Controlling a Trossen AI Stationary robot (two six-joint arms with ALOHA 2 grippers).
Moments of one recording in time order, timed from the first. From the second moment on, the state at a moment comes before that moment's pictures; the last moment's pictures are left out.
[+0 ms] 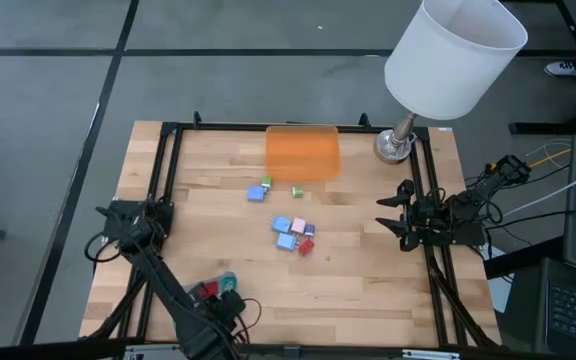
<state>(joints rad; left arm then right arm) -0.86 2.17 2.00 -1.57 -0.19 -1.61 0.63 0.16 0.04 0.27 0.69 0.00</state>
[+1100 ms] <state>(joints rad) -0.83 1.66 0.92 -0.58 -0.43 -1.55 0.63 0.16 0.04 0.25 0.69 0.02</state>
